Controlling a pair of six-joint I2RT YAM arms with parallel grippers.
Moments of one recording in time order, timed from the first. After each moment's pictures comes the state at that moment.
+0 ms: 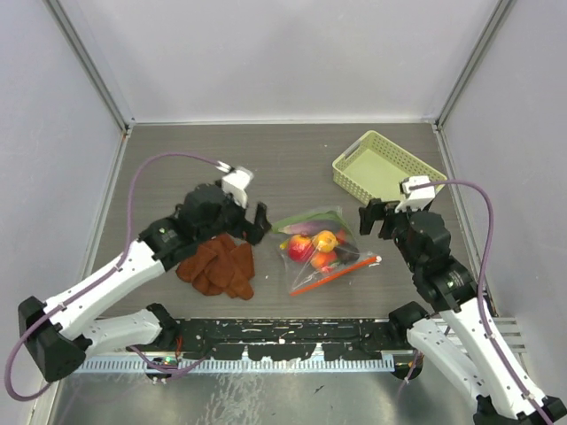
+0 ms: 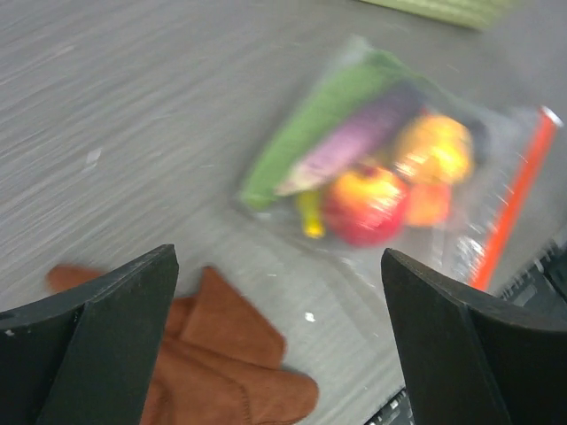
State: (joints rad) left arm -0.85 1.06 0.94 -0.35 -0.02 -0.18; right arm 0.42 0.54 0.71 -0.44 0.20 0.20
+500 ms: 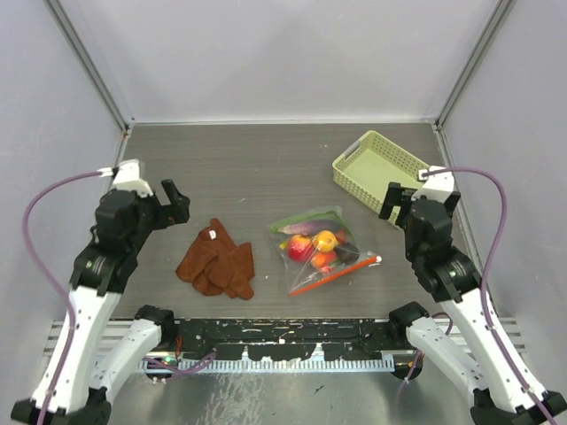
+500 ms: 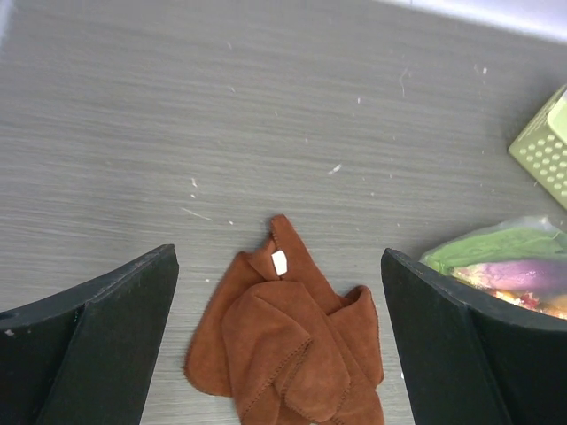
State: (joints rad) left arm -0.22 0.74 0.97 -0.63 -0.12 -0.33; right arm 0.39 0.66 0.84 -0.49 0.61 0.16
